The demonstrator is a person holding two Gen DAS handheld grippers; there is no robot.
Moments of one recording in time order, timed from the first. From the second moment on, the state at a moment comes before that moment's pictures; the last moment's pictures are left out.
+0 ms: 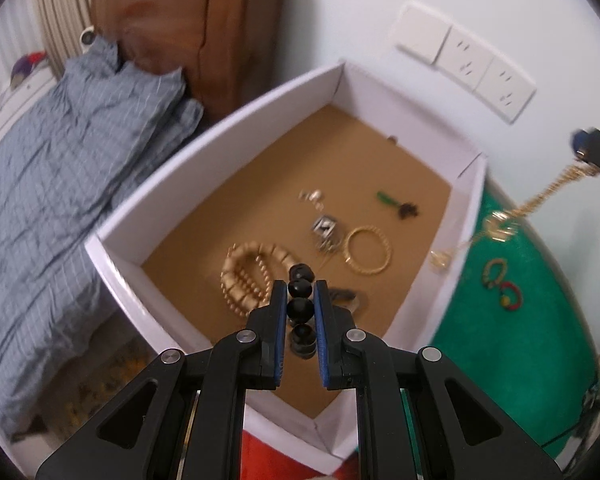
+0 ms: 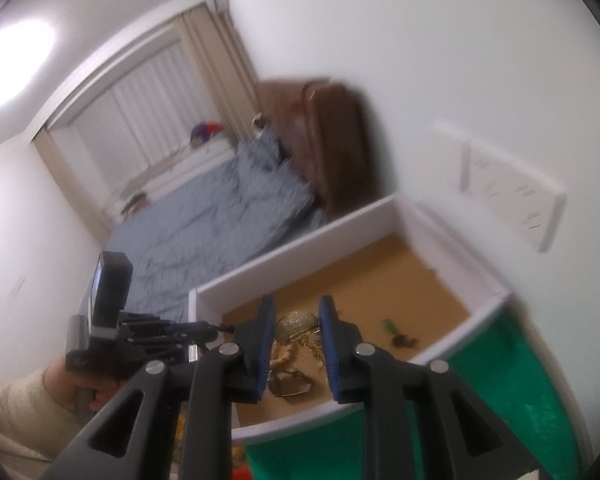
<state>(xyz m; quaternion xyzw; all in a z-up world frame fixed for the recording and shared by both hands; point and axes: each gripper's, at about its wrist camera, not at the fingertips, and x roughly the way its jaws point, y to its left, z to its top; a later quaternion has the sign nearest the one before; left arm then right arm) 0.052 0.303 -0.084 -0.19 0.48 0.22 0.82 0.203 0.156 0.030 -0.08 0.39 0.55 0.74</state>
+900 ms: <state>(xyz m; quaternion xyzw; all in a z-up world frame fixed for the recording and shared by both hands) 0.071 0.221 -0.079 -0.08 0.45 0.24 0.86 0.168 0.128 -0.033 -0.19 0.38 0.42 0.80</state>
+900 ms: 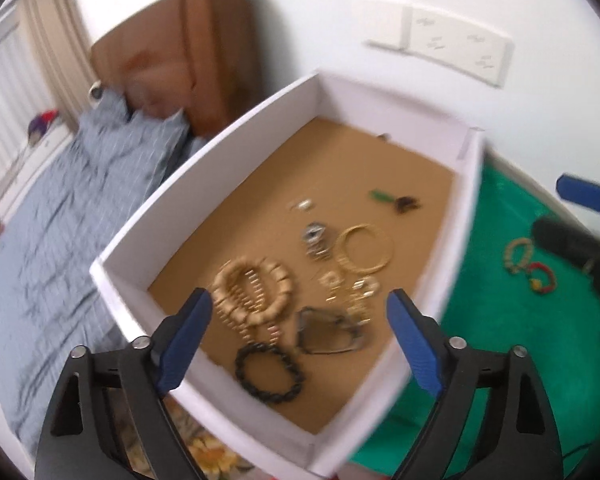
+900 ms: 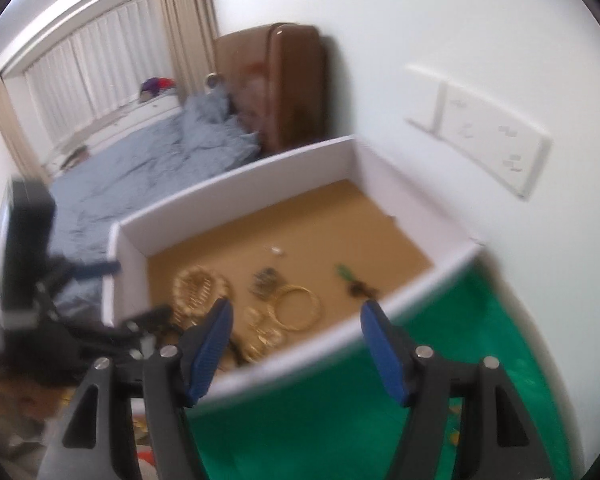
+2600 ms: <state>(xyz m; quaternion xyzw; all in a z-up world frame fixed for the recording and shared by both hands) 0.309 0.064 -0.219 -0.01 0.57 0.02 0.82 0.181 -0.125 -0.153 0.02 0.55 0.22 0.81</state>
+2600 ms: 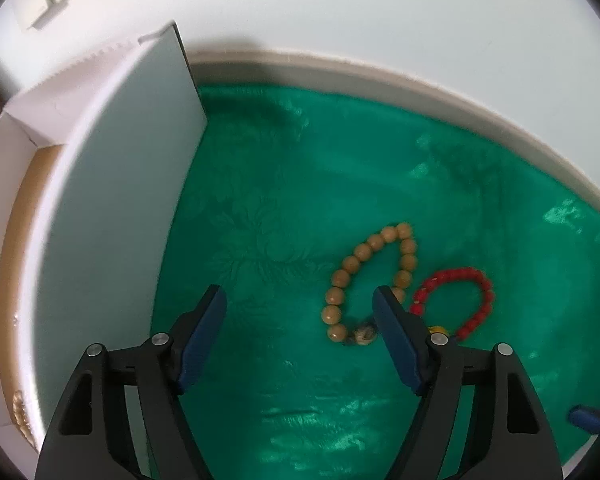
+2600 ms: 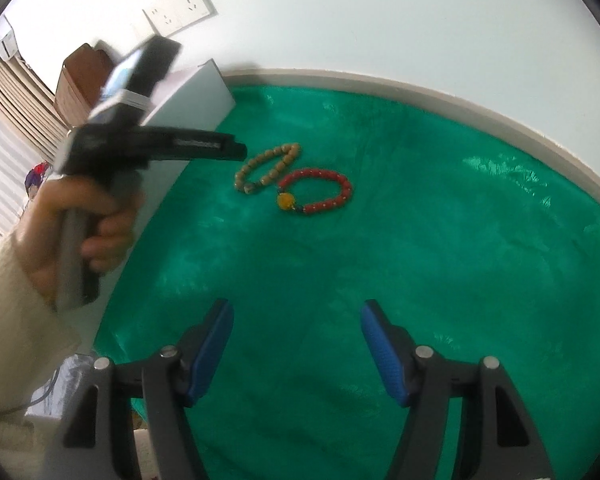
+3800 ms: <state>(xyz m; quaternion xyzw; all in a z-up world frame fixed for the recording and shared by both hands) 0.247 0.090 -0.150 -0.09 0.51 -0.03 0.85 0.267 -0.022 -0.200 -0.09 0.55 0.29 0.78</state>
